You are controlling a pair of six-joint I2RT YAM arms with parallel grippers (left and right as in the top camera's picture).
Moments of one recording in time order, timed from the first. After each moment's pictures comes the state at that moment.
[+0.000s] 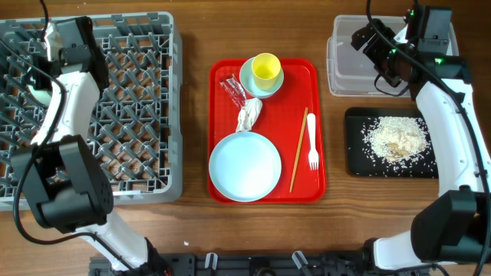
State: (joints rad) left arm 0.21 1.92 1.43 -0.37 -1.13 0.33; right arm -0.07 1.65 1.44 -0.62 -0.20 0.65
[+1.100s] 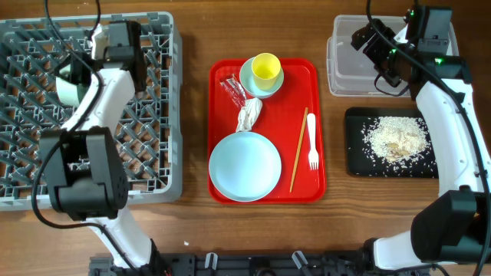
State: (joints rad) left arm 0.02 1.96 1.42 -0.46 -1.20 0.27; right arm -0.07 1.65 1.44 -0.62 -0.20 0.65
